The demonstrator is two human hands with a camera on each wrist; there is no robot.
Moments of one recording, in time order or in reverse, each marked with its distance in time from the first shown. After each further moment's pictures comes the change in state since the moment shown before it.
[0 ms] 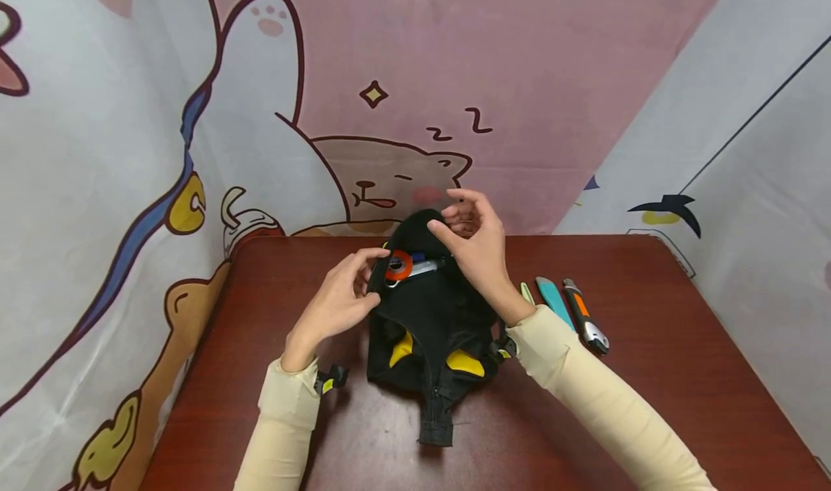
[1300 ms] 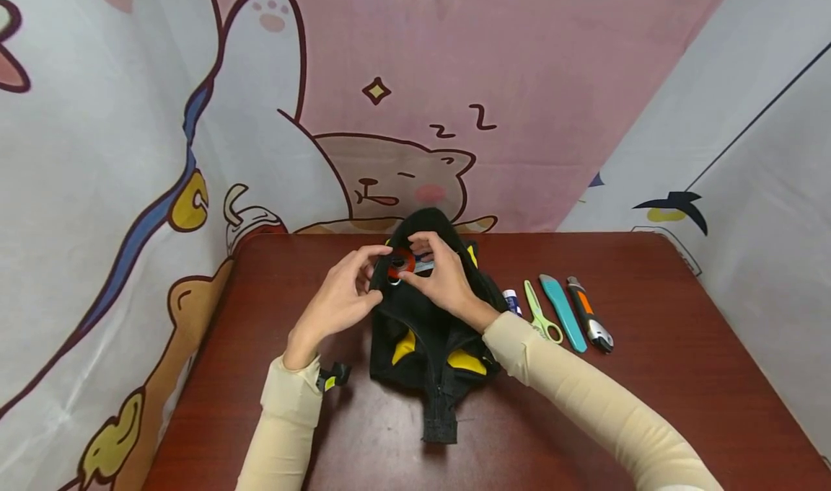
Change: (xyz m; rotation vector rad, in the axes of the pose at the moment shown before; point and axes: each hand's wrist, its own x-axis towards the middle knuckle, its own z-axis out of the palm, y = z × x) left_hand 0.001 0.000 -0.002 0.012 -0.010 0.001; right_hand -0.032 0.075 0.039 -0.273 -0.353 -0.026
